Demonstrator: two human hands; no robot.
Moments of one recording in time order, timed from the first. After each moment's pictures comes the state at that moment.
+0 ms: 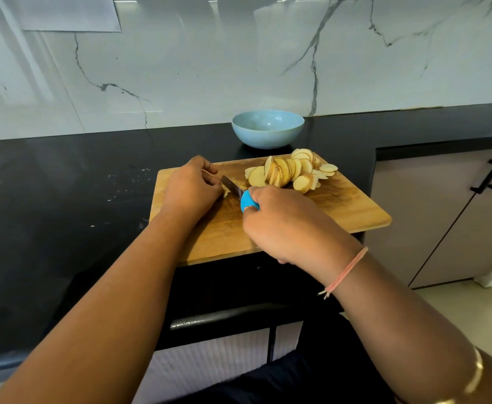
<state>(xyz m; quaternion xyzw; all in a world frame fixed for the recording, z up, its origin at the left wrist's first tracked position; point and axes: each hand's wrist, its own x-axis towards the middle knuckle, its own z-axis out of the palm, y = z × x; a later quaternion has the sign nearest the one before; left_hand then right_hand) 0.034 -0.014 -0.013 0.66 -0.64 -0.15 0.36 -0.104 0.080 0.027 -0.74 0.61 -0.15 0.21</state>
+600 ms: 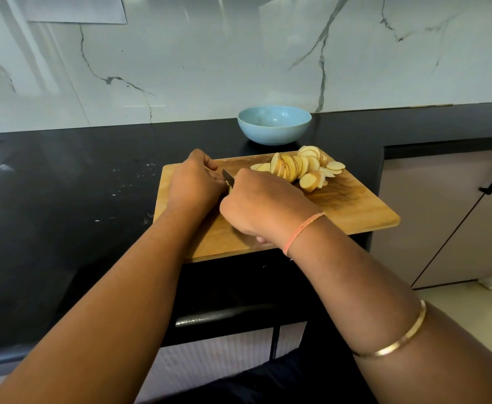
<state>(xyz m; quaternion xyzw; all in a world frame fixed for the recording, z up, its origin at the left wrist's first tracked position) 0.033 -0.012 -0.012 0.67 -0.61 -0.15 0.39 -0.074 0.057 0.041 -0.75 0.63 -0.10 0.20</state>
